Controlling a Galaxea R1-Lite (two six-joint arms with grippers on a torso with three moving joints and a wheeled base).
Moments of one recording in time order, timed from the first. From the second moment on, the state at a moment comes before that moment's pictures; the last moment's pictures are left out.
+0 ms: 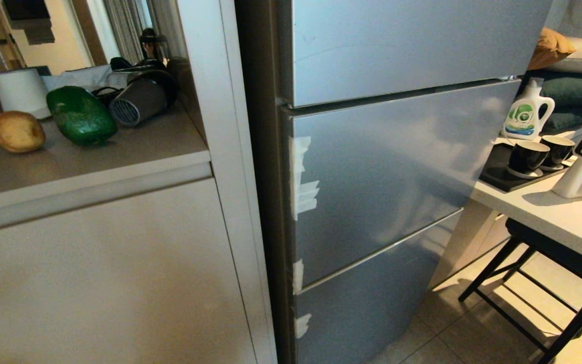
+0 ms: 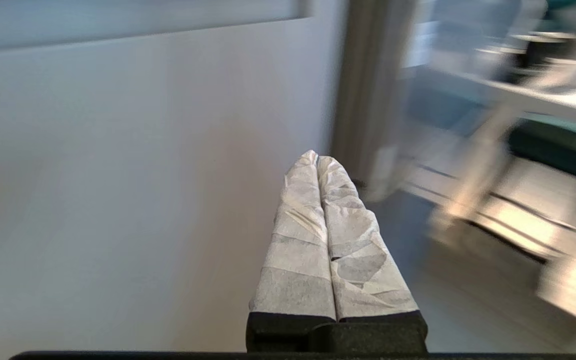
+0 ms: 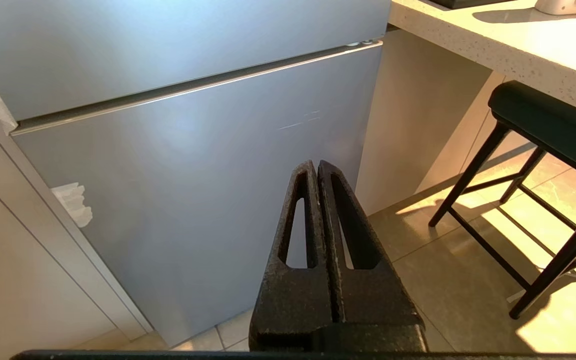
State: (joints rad) left arm -0.03 0.22 -0.29 -0.07 -0.25 -0.08; right arm 0.00 0.00 0.00 0.01 0.00 0.03
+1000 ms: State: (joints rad) left arm -0.52 1.40 -0.52 -0.82 0.03 -0.06; right arm 0.00 0.00 0.00 0.01 0.00 0.03
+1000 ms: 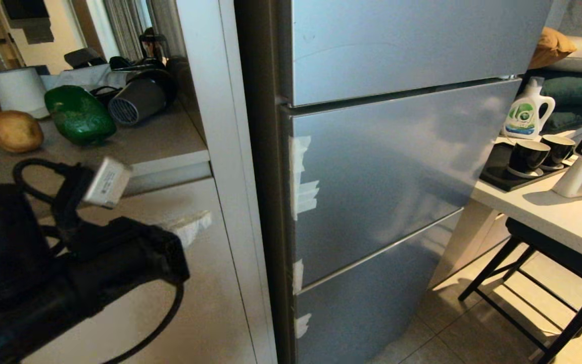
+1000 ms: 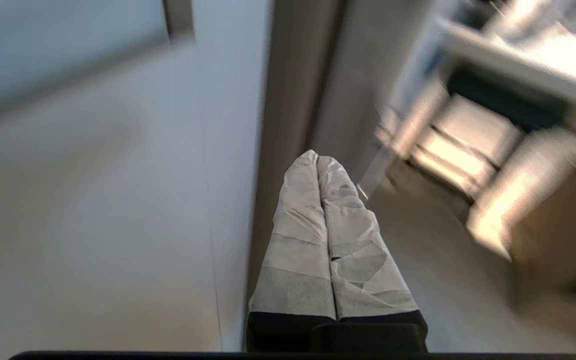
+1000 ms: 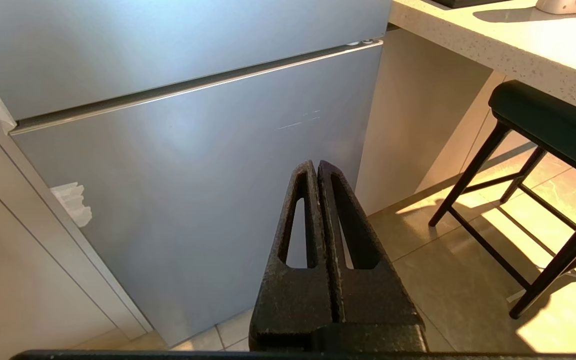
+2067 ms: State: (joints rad) left arm -0.73 1.66 -0.78 -1.02 0.25 -0.06; right arm 0.00 0.00 0.00 0.01 0.00 0.03
